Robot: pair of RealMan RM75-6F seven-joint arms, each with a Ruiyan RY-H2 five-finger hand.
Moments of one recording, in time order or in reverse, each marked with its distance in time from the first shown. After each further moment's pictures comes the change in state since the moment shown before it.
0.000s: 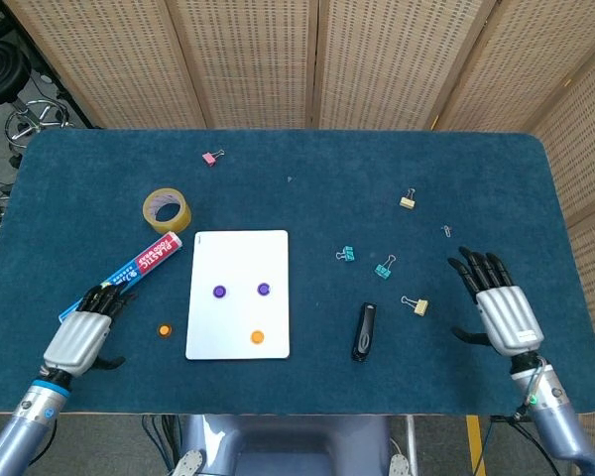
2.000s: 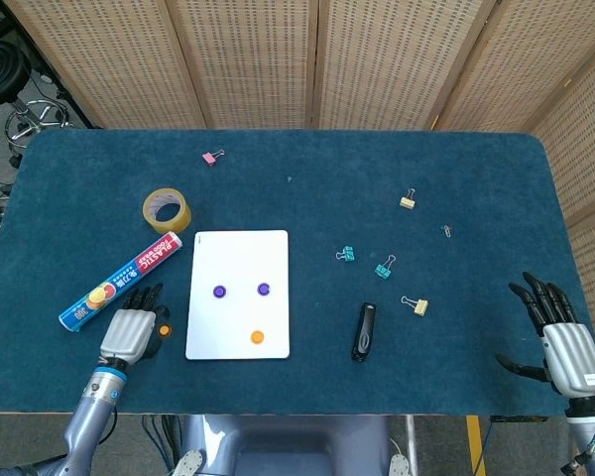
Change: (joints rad) left arm -0.104 -0.332 -0.017 0.167 -0.298 0.013 0.289; right arm -0.260 0.044 0.073 0.084 -0.146 0.086 0.266
